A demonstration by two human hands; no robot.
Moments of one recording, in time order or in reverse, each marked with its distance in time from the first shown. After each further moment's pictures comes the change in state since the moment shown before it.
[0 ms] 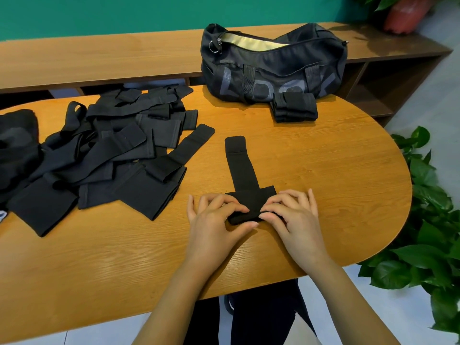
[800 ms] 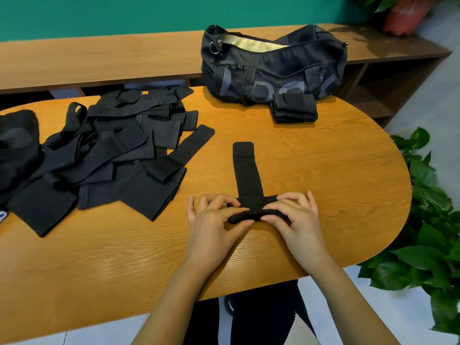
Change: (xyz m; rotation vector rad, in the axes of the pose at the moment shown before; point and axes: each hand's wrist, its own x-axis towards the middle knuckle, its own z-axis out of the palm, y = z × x) left_hand 0.002 0.002 -0.001 0.013 -0.024 -0.014; right_hand 0.001 0.002 -0.003 0.151 0.028 0.025
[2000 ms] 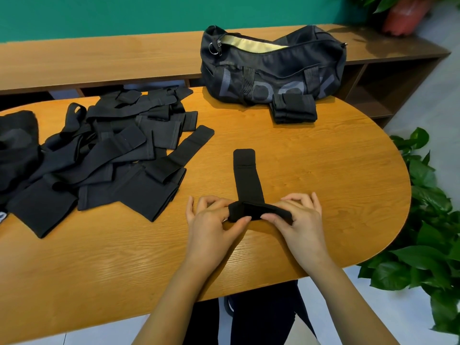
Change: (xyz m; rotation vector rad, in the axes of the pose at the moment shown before) left_hand -0.002 -0.002 0.001 -0.042 0.032 -0.033; right_hand 0.001 -0.002 0.002 -0.037 0.109 0.012
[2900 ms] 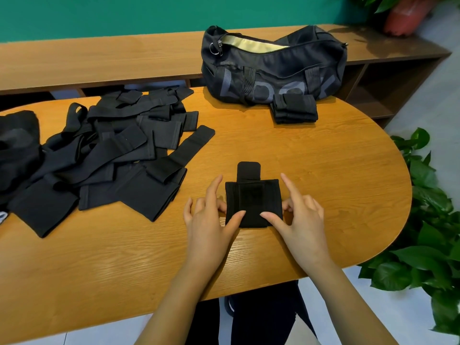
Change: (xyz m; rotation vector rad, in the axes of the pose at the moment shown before) left_hand 0.002 0.003 -0.001 -0.034 0.052 -0.149; right_hand 0.000 -0.005 -0.004 -0.059 -0.085 0.139
